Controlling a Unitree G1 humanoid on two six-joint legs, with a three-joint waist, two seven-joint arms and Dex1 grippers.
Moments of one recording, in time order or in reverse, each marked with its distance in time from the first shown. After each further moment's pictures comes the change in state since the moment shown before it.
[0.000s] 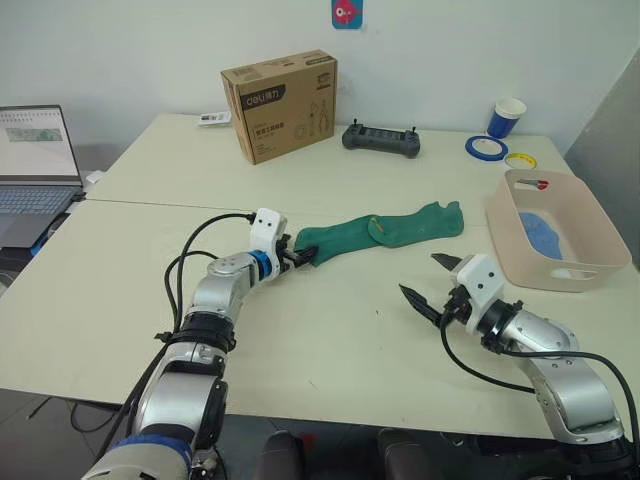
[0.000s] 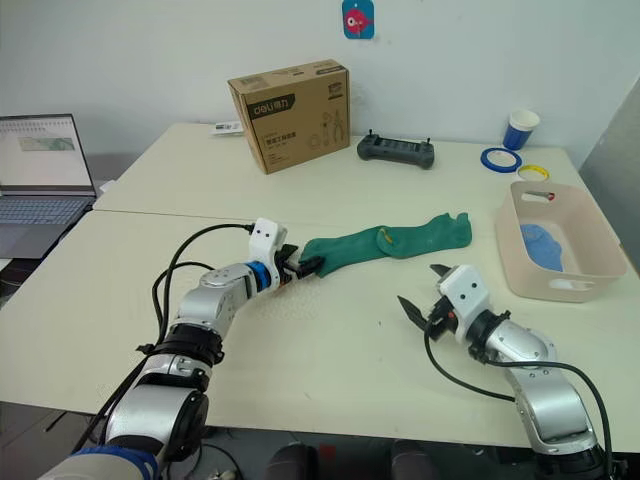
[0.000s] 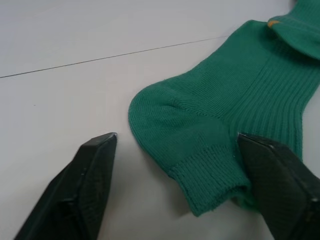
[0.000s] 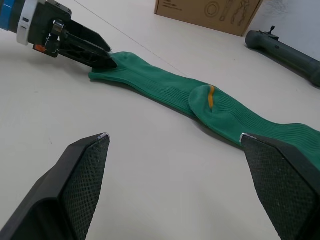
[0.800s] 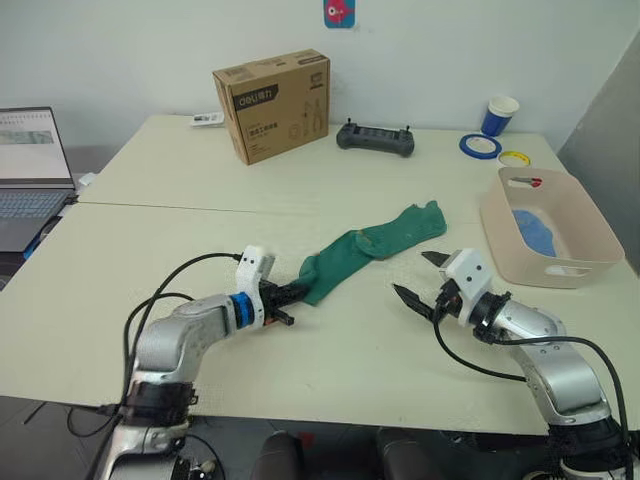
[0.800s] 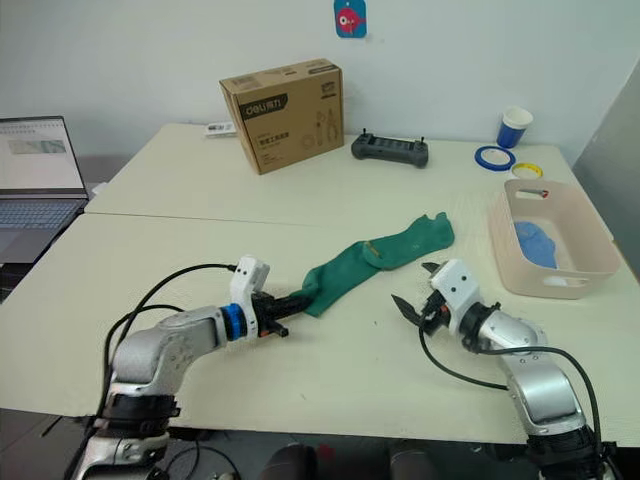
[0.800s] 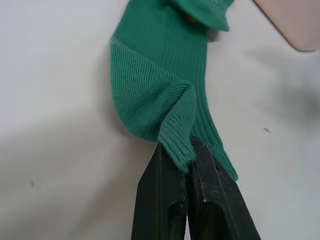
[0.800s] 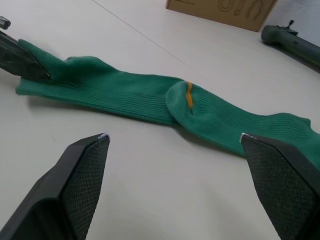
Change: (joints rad) left arm 0.493 0.100 0.119 -1.001 -0.398 0.813 -0.011; right arm -0.109 -0.006 0.046 0.119 0.008 -0.018 0.106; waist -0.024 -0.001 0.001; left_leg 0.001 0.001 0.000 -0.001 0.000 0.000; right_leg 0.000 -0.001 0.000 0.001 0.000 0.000
